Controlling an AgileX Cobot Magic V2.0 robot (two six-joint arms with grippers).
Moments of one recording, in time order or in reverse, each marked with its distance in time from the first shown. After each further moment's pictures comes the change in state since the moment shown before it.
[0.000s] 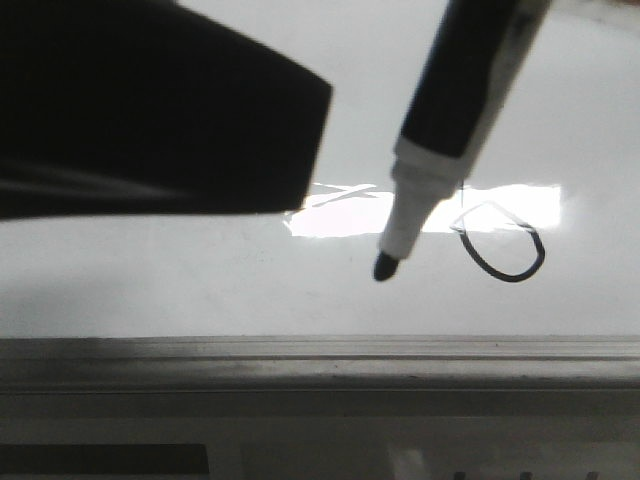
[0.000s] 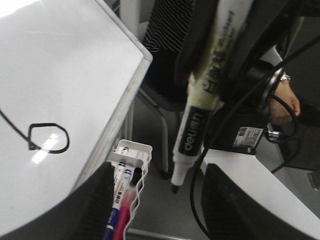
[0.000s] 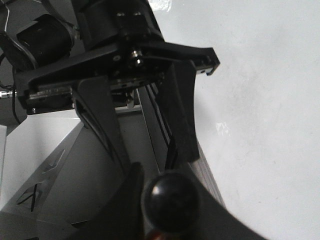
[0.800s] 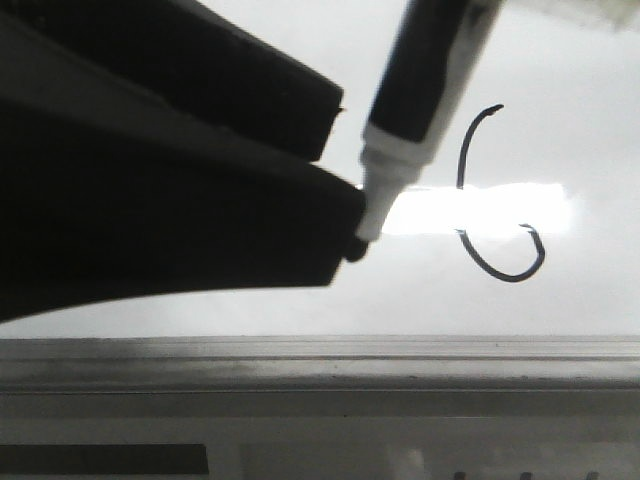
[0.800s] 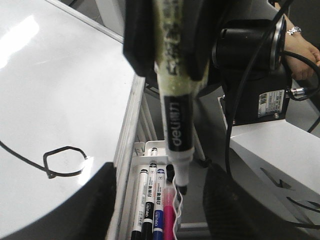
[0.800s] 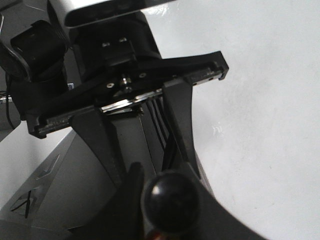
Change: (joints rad) left arm 0.000 0.051 -0.007 -0.035 -0.008 0.355; right arm 0.000 0.026 0.000 0.000 -0.036 -0.001
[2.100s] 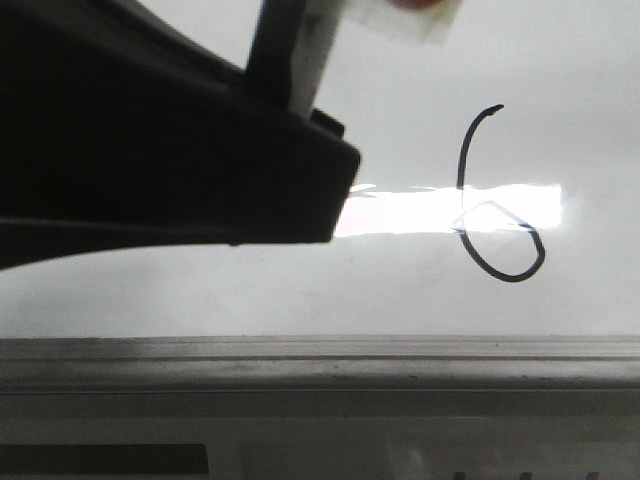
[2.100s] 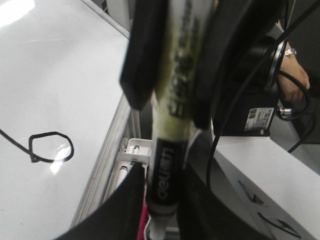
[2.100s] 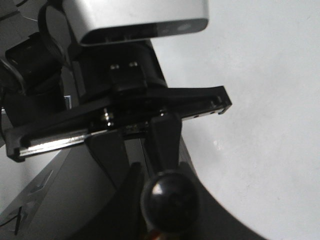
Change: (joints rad) left arm 0.000 0.000 0.000 0.006 0.013 -0.181; right arm 0.057 0.085 0.000 -0.007 -0.122 -0.015
